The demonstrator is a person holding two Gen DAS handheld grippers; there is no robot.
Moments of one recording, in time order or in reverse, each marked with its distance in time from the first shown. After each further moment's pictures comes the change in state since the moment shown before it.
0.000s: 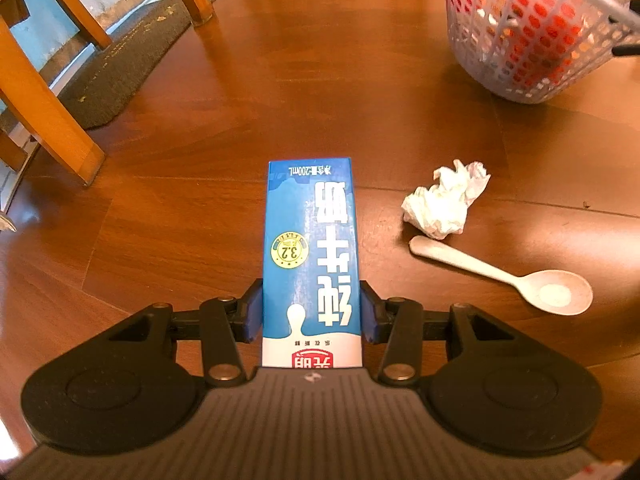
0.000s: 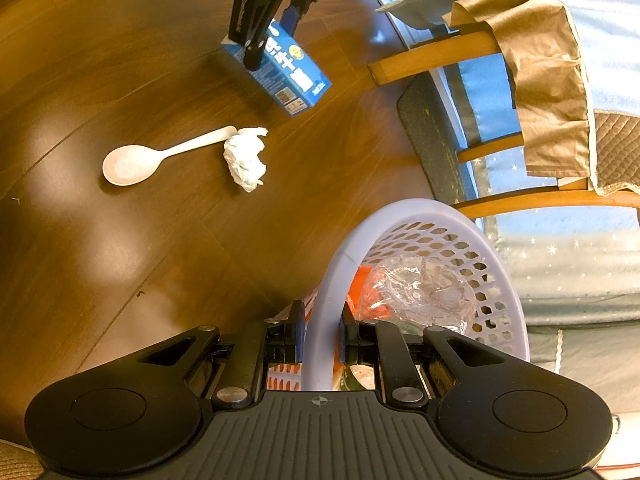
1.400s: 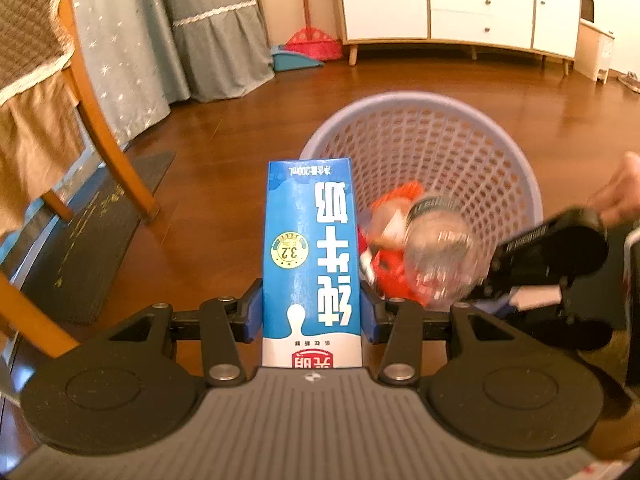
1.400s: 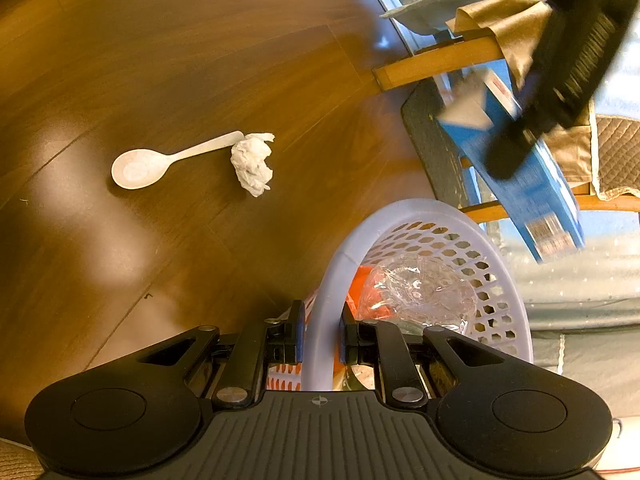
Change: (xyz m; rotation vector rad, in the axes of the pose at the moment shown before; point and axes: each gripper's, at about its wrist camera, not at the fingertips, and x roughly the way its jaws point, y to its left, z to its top) left arm -0.142 -0.053 0.136 0.136 -0.362 -0.147; right arm -0.006 0.002 -0.002 -0.005 -0.014 0.010
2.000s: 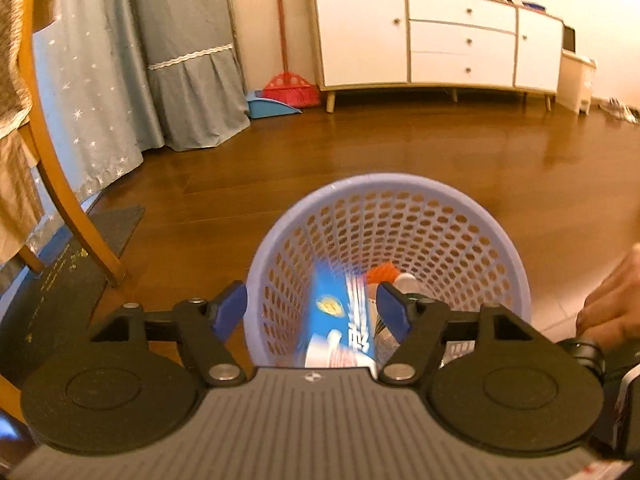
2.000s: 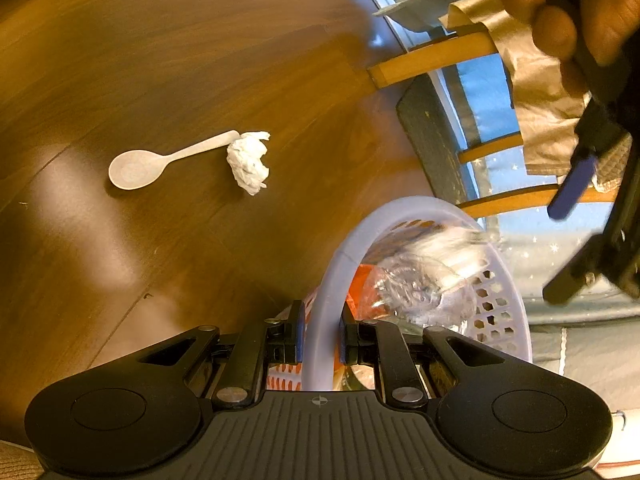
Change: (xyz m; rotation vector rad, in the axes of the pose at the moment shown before) left arm 0.031 -0.016 0.055 -0.004 -0.132 -0.056; right arm 0.001 -0.003 -0.001 0.021 0.001 -0.004
